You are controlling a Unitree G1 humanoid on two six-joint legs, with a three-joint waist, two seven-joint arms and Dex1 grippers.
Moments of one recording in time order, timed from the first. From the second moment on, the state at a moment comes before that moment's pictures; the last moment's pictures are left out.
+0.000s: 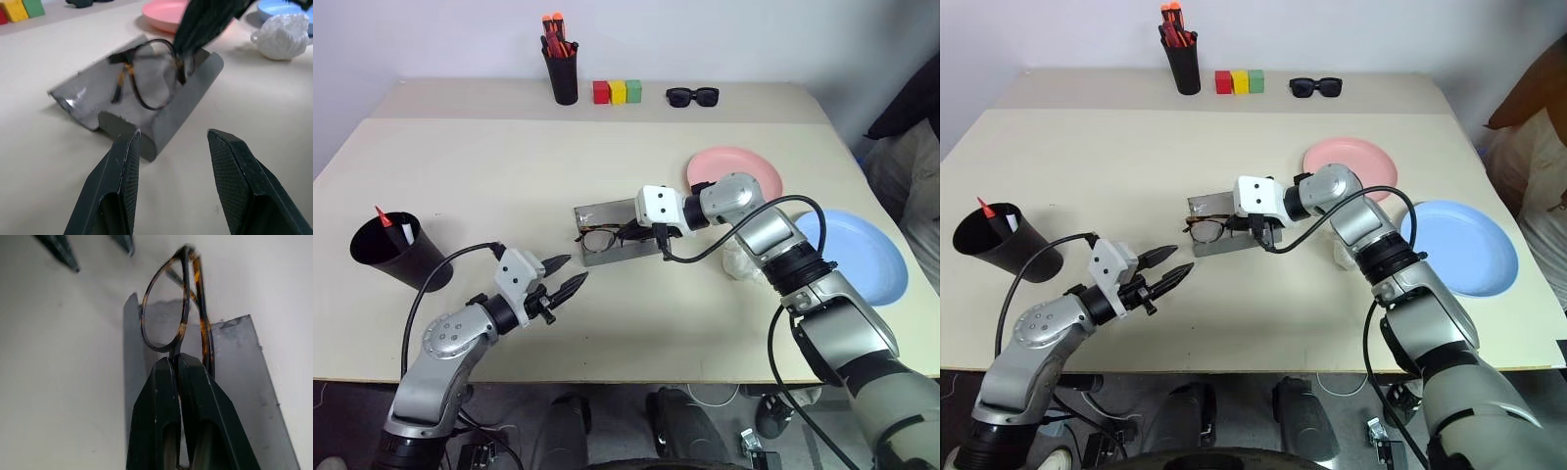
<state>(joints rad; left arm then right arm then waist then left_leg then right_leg) 0.07 0.49 0.05 -0.42 -0.32 0.31 -0.66 -0.96 -0.45 0.46 0.49 0.04 -0.01 1.22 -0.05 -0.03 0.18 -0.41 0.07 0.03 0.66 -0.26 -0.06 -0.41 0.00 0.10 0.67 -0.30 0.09</state>
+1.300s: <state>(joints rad) 0.01 0.57 0.04 -0.34 -0.25 0.32 -0.65 -0.87 -0.36 0.37 0.34 -0.06 0.26 1.02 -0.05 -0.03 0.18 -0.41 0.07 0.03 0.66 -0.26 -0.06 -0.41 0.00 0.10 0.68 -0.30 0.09</state>
